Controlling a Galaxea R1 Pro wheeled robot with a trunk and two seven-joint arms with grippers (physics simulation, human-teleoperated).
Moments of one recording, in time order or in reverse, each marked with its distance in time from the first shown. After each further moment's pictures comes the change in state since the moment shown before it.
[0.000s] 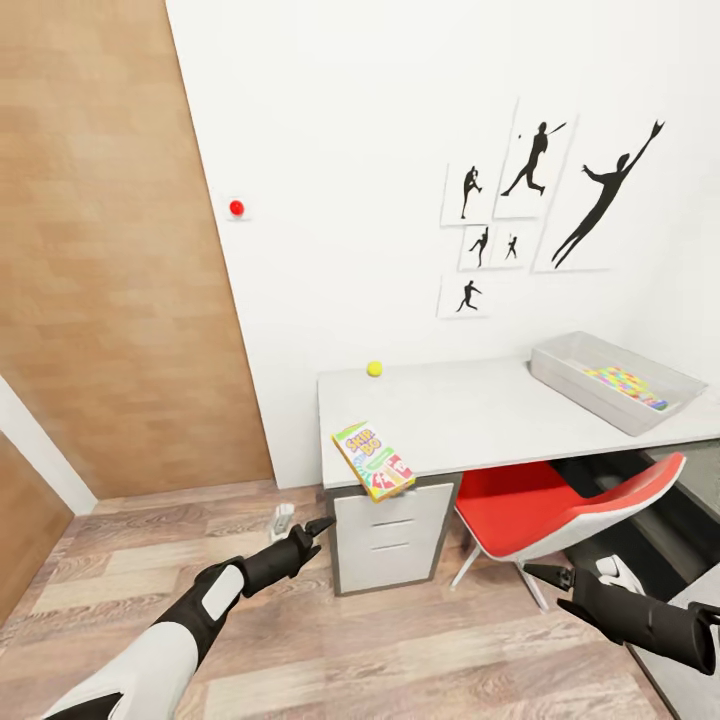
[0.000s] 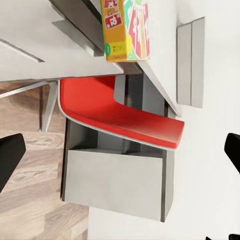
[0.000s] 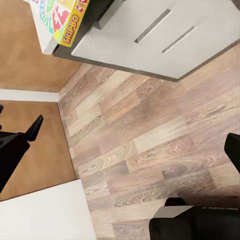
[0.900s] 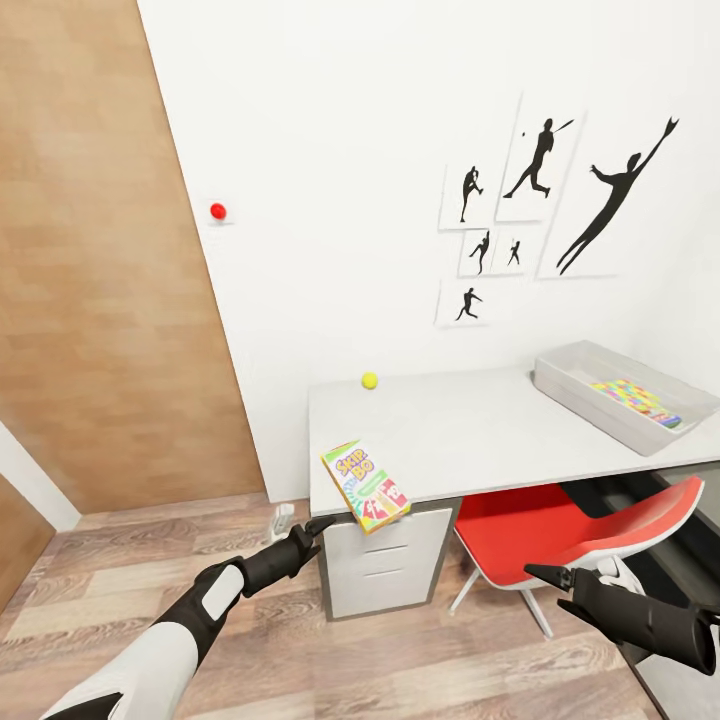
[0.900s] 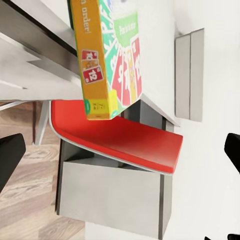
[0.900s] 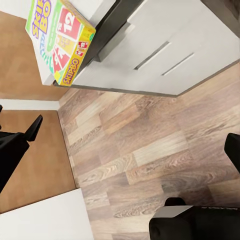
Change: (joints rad) left arm 0.000 0.000 0.001 0.000 0.000 0.002 -0.002; right arm 0.000 -0.001 0.000 0.001 0.000 0.000 0.000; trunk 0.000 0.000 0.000
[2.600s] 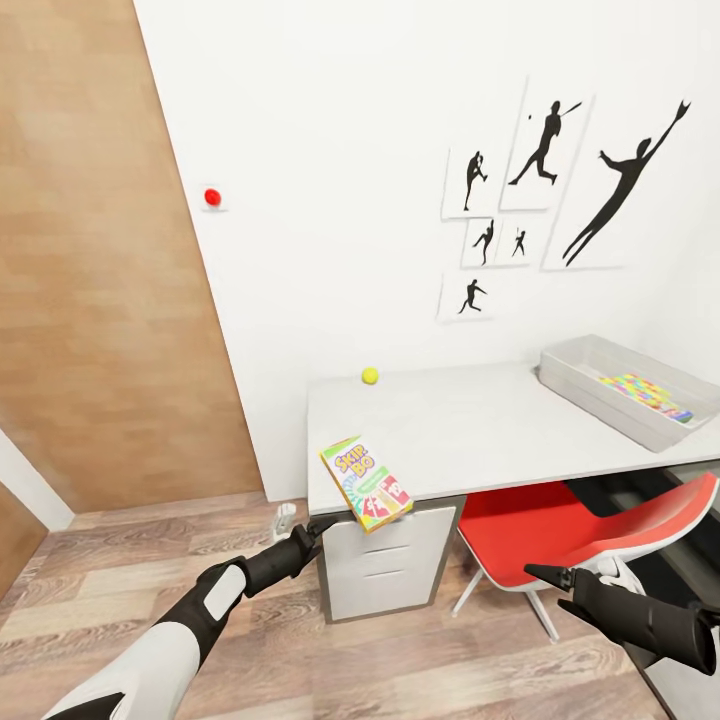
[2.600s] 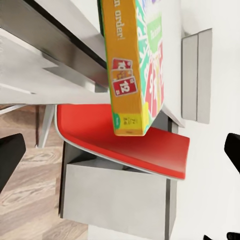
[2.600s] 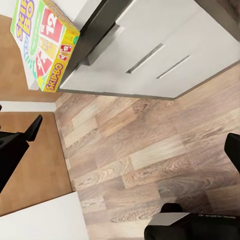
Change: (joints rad) left arm 0.000 -0.006 -0.001 0.000 -0.004 -0.001 -0.001; right arm 0.000 -0.001 0.000 0.000 0.002 0.000 0.000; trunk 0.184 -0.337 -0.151
